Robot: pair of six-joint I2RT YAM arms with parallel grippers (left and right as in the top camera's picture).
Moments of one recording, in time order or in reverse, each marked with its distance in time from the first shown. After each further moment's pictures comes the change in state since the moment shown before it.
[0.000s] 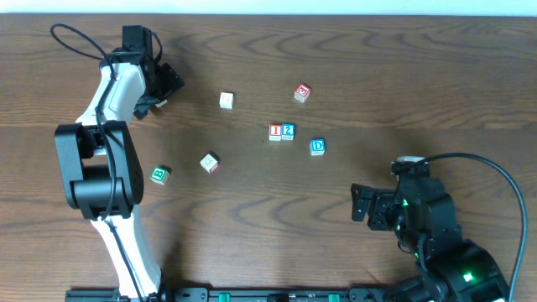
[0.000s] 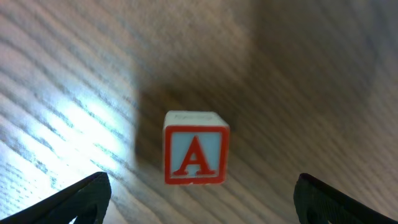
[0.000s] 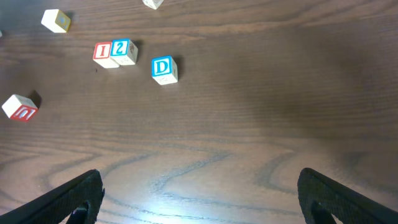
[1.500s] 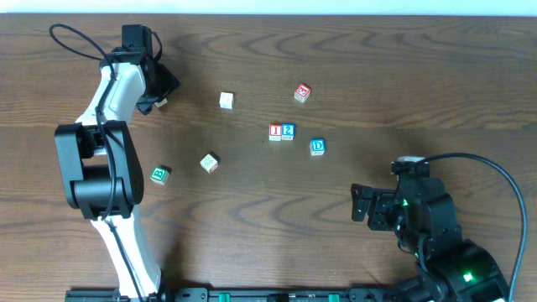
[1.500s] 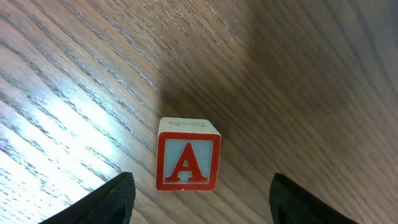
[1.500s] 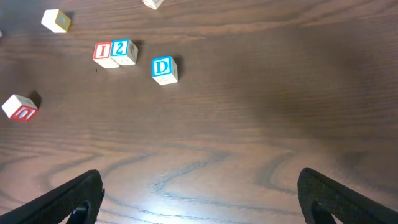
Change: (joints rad) left arm 0.000 0.000 0.002 0.025 -0.005 -0.039; right arm 0.000 0.000 0.000 0.000 0.000 0.000
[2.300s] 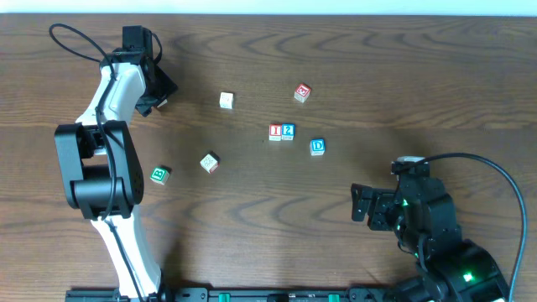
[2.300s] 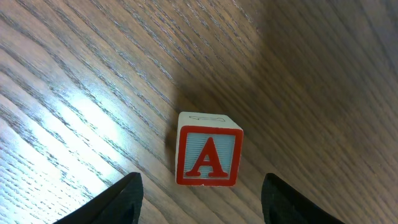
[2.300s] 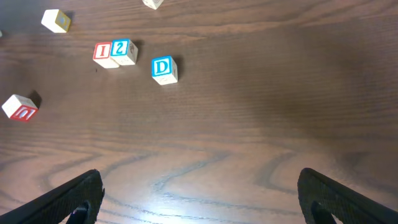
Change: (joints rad) left arm 0.000 0.000 0.000 -0.032 -0.031 -0.001; right arm 0.000 0.000 0.000 0.000 0.000 0.000
